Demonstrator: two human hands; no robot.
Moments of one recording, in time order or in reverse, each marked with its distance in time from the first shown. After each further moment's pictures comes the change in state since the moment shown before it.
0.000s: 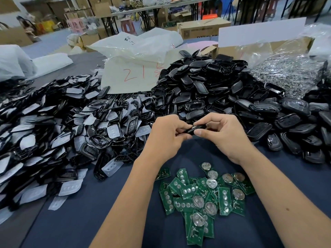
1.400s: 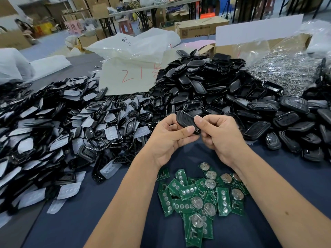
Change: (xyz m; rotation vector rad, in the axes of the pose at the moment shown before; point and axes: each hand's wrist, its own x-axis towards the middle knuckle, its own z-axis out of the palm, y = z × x) left_hand -0.002 0.011 0.009 -1.269 -0.115 -0.439; right_hand -0.003 -0.012 0.019 0.354 0.092 0.157
